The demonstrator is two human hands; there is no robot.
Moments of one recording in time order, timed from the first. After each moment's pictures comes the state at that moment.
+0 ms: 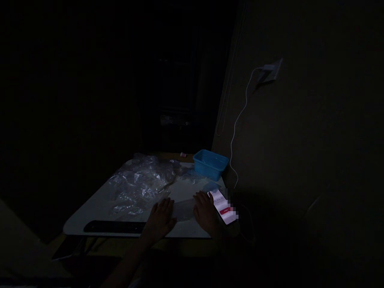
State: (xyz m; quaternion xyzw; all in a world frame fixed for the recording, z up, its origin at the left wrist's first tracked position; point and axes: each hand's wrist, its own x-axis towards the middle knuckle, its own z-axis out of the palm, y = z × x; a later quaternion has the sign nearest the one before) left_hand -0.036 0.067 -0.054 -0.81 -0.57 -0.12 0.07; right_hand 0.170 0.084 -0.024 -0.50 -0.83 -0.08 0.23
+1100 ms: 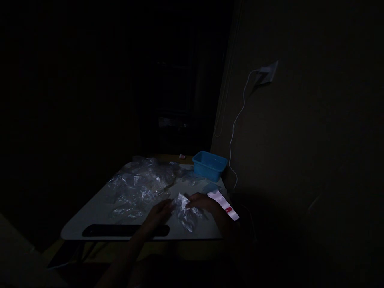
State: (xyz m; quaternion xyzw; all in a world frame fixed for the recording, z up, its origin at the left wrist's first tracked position) left_hand -0.042 0.084 -0.035 -0.57 -0.48 -0.49 -0.46; right_hand 0.161 0.141 0.005 -0.49 -0.72 0.48 0.13
